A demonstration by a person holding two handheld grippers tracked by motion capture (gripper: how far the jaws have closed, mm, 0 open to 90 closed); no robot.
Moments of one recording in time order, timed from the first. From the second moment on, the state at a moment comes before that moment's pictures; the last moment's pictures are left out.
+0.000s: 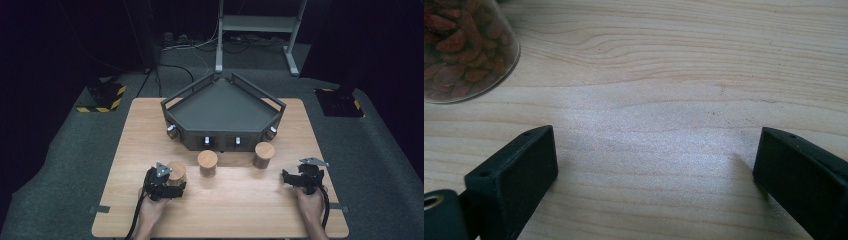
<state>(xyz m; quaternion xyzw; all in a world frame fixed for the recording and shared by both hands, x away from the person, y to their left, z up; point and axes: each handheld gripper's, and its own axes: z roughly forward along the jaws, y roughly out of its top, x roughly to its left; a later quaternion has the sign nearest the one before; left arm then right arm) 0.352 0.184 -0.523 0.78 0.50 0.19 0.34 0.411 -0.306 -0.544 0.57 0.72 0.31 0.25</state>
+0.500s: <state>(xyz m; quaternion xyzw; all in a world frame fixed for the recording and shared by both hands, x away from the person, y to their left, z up) 0.361 0.171 -0.525 0.77 0.51 0.19 0.34 0.411 -0.306 -0.544 0.57 0.72 0.31 0.25</state>
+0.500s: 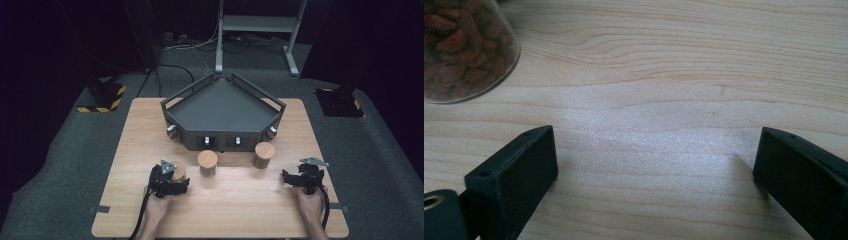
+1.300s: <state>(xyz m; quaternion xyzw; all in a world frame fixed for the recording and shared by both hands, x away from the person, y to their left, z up) 0.362 0.164 -0.527 0.75 0.52 0.22 0.34 0.411 -0.306 -0.544 0.57 0.72 0.31 0.25</state>
